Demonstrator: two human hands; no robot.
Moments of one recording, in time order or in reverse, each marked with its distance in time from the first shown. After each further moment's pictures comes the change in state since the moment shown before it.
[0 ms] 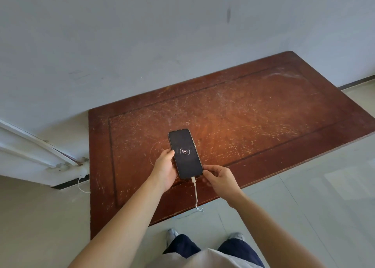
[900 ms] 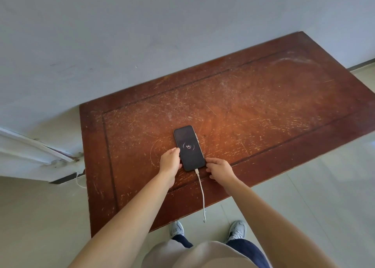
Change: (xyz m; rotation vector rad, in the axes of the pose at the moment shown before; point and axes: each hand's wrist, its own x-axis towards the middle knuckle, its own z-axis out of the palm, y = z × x) left_hand 0.065 -0.011 -0.012 0.508 0.153 -0.003; right_hand 0.076 0.017 0.020 -0.060 0.061 0.266
